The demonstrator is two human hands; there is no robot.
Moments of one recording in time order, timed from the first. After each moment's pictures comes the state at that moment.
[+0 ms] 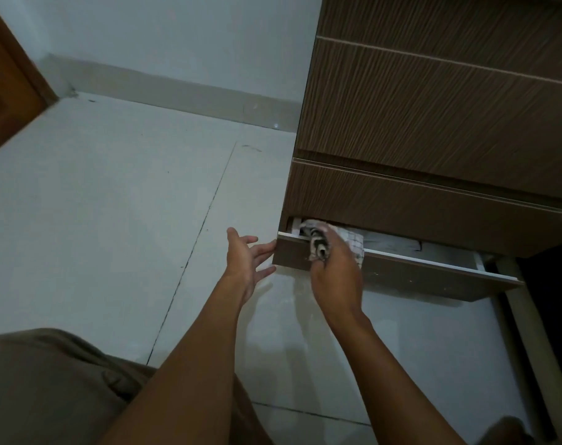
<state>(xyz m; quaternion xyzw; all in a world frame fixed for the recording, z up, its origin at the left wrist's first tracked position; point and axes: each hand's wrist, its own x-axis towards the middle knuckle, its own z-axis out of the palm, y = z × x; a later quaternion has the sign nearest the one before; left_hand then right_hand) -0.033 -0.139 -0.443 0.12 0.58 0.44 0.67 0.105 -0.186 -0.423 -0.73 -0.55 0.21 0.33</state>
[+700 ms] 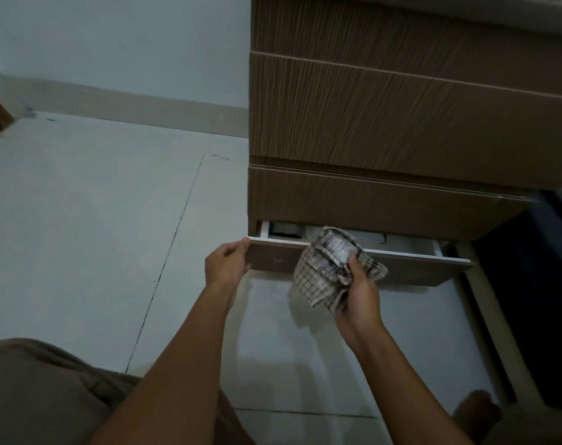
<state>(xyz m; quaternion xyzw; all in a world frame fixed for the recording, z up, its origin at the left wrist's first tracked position) -0.006 -0.144 -0.449 0.26 0.67 0.42 0.56 0.175 -0.222 -0.427 -0.55 -0.04 0.56 0.62</state>
